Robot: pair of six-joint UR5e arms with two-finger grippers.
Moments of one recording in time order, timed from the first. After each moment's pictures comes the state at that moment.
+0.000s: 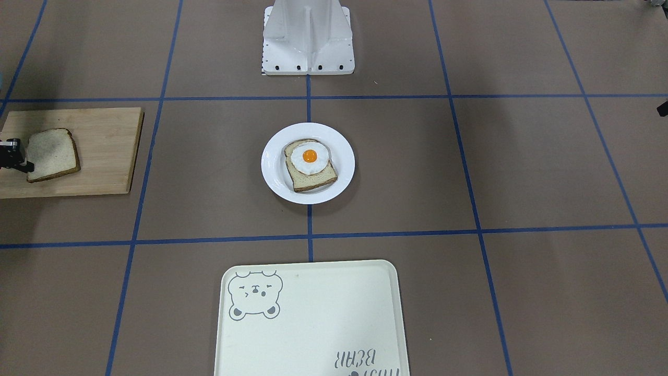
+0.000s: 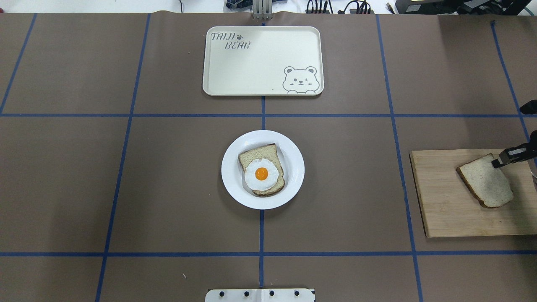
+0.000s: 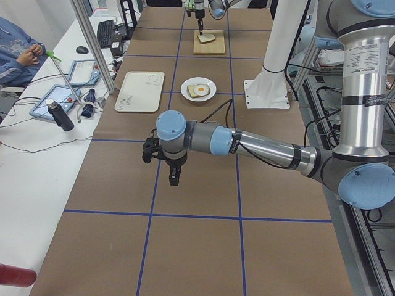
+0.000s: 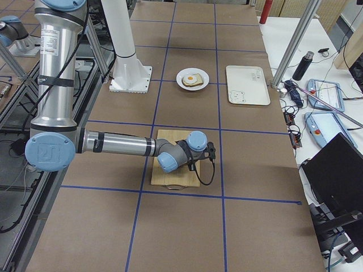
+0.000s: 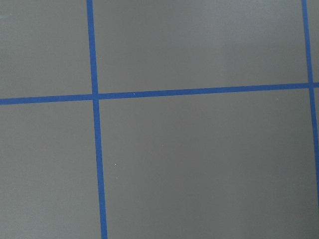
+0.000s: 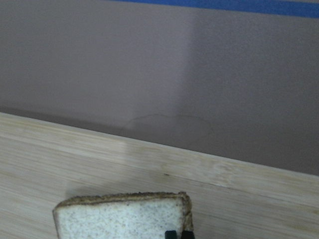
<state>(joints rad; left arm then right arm) -1.52 -1.51 -1.87 -1.48 -2.48 -0.07 1.14 -1.68 1.54 -0.92 2.48 0.47</state>
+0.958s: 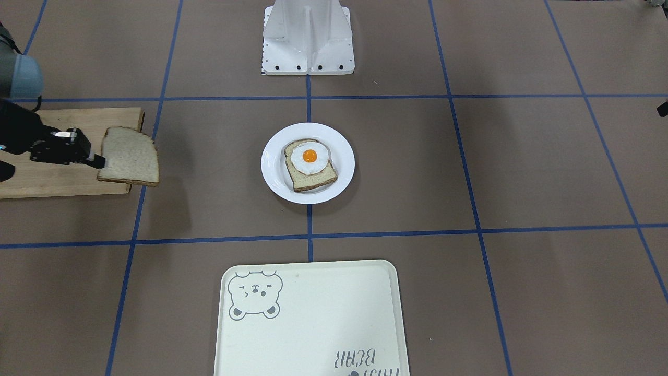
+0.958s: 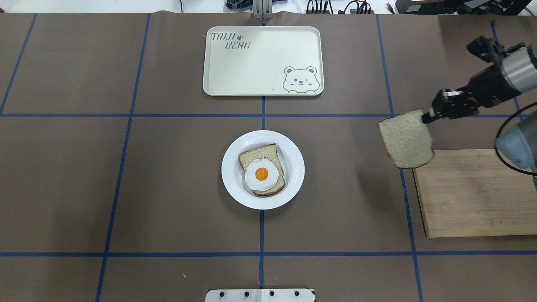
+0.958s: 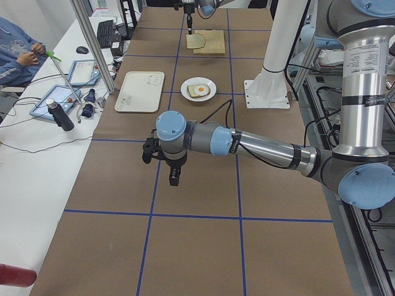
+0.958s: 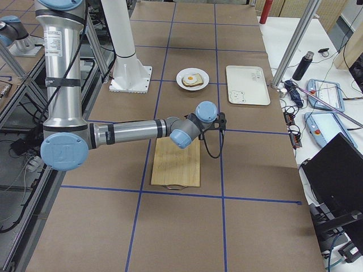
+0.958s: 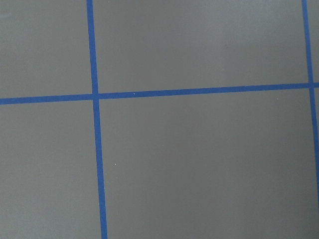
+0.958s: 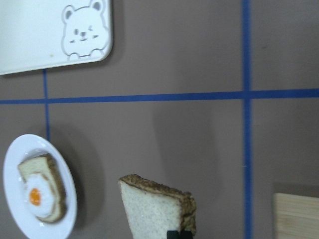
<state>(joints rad) -1.52 -1.51 -1.87 -1.48 -2.48 -0.07 1.06 -1.37 1.69 -0.92 2.60 1.09</state>
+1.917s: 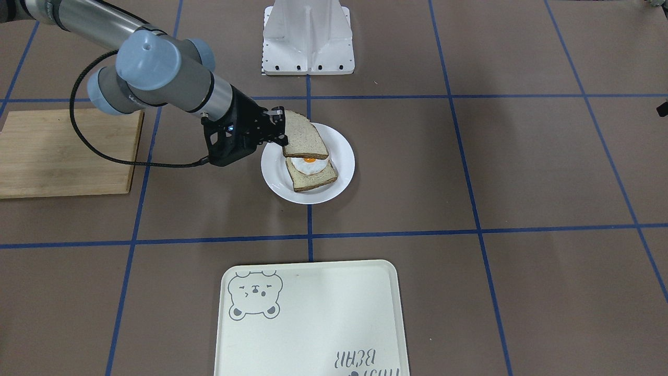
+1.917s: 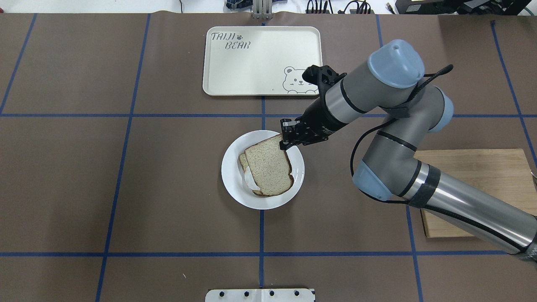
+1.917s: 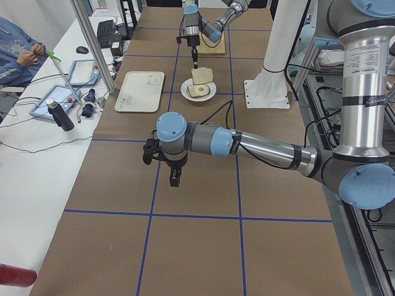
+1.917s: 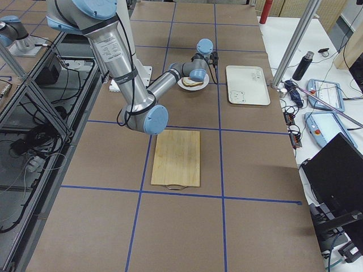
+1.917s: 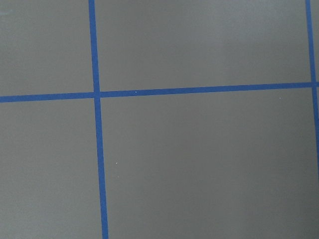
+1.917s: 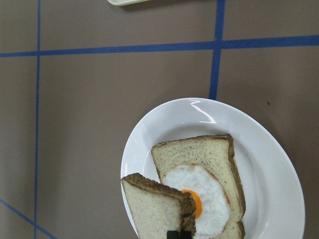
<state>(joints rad) -1.52 -1.51 -1.87 -1.48 -2.48 -0.07 0.68 -0.97 1.57 -0.93 2.32 1.26</state>
